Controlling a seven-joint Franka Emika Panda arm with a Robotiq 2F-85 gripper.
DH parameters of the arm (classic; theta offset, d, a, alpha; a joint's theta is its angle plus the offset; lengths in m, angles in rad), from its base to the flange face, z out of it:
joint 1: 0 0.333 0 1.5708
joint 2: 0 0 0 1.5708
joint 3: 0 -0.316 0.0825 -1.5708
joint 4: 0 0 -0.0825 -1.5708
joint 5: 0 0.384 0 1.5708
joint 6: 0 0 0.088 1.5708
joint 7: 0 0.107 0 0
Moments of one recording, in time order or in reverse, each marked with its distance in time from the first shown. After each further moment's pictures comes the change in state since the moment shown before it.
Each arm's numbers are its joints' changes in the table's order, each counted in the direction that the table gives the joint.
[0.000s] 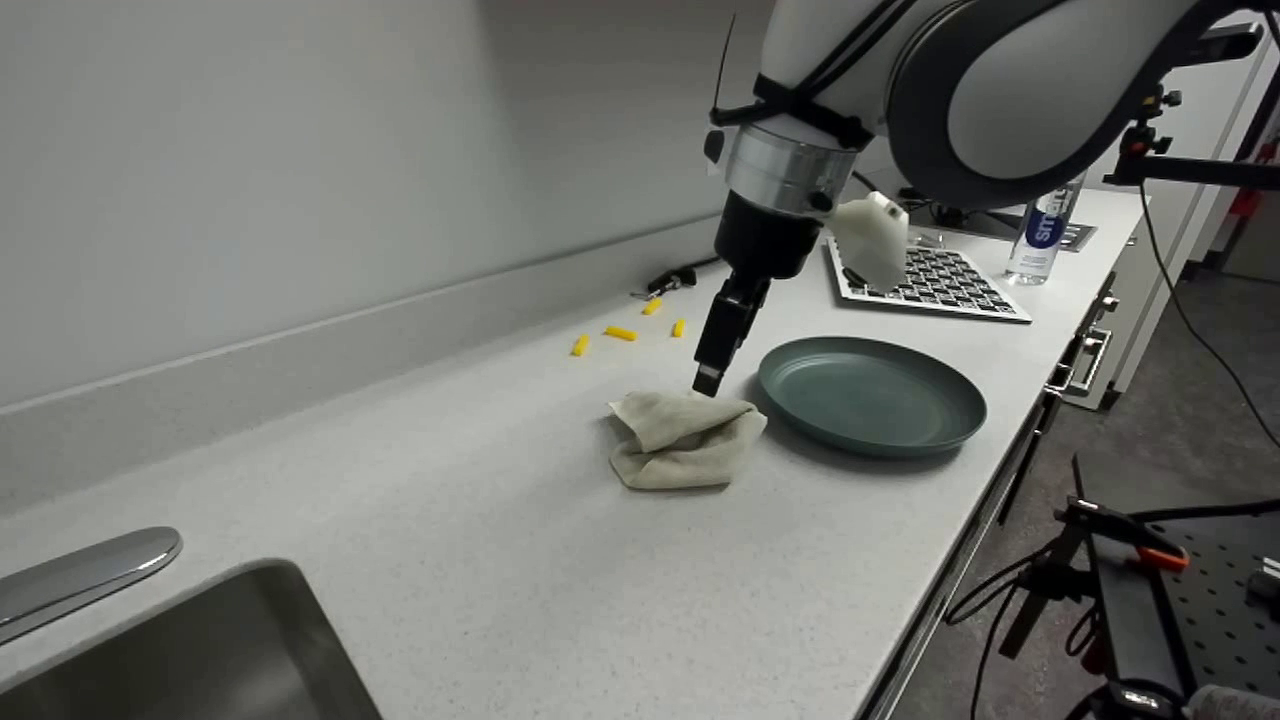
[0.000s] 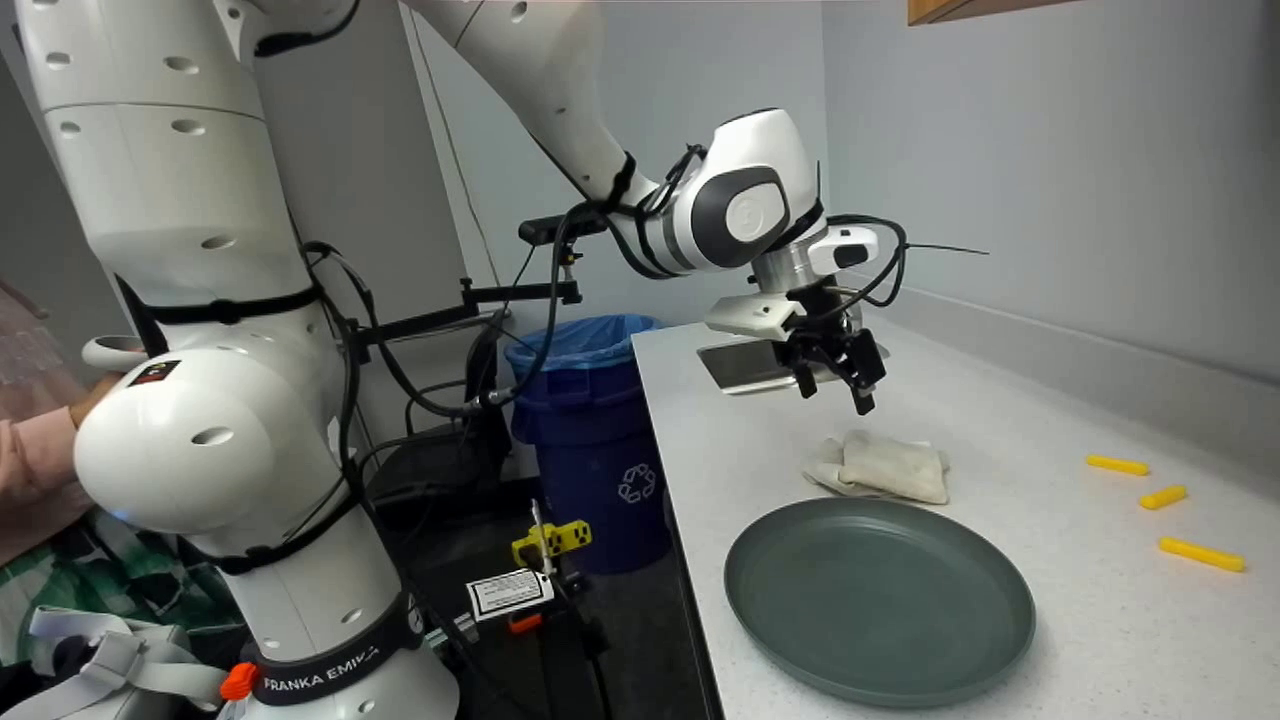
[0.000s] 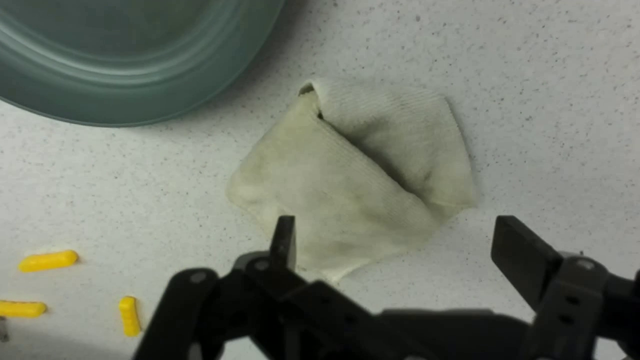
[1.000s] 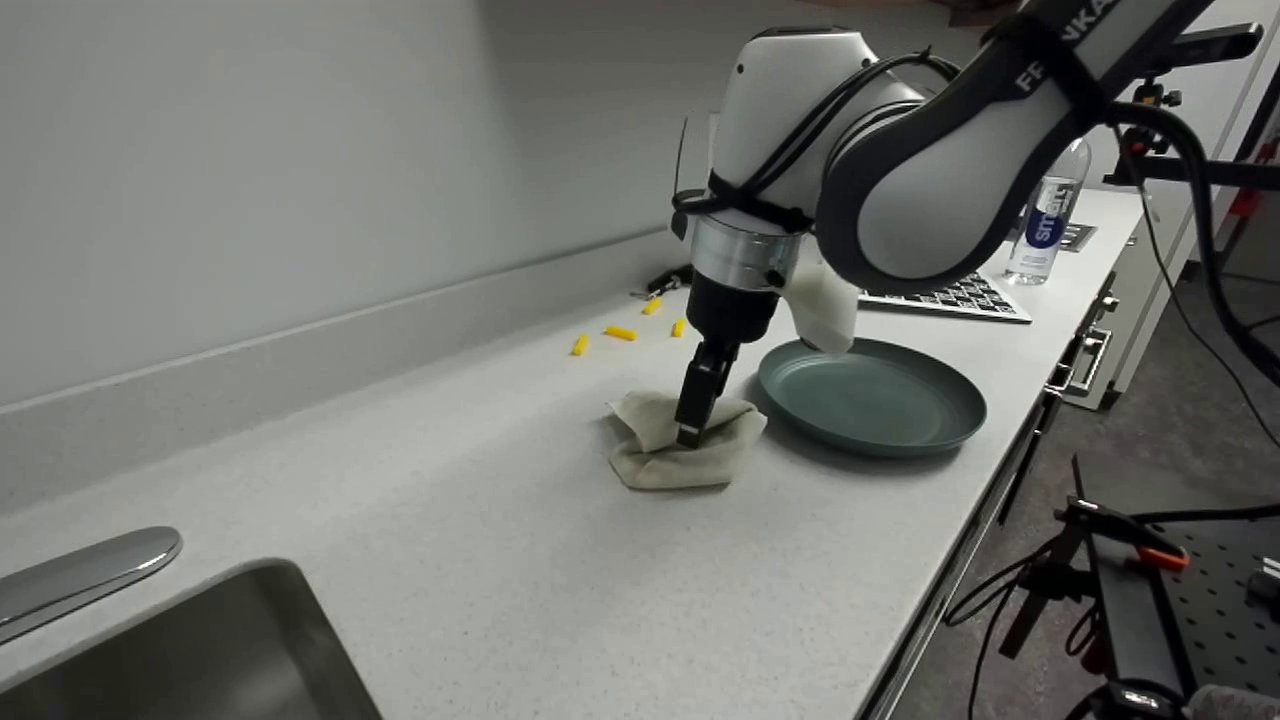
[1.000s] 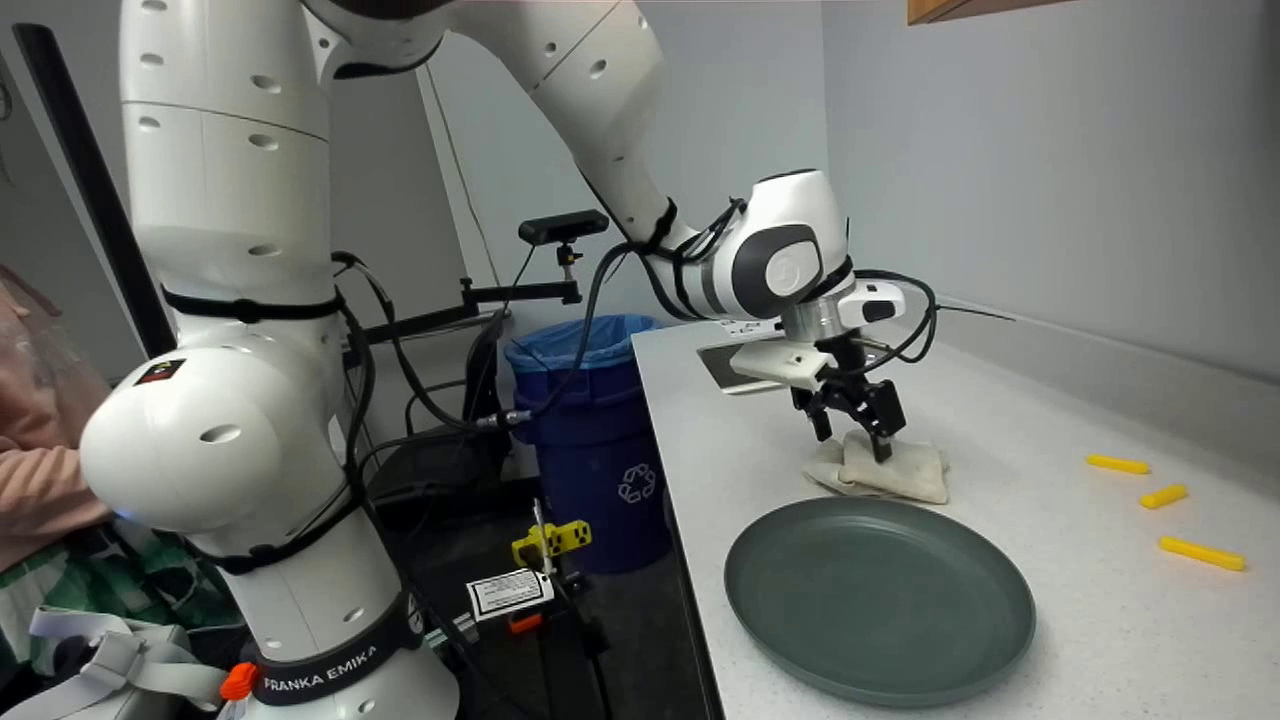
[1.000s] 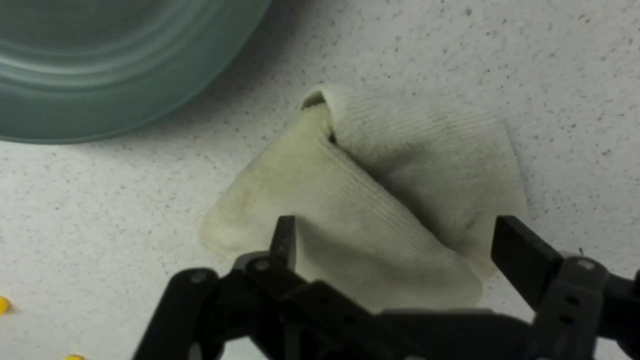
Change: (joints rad) arm 0.033 -0.201 0.049 0.100 -0.028 0.038 -0.027
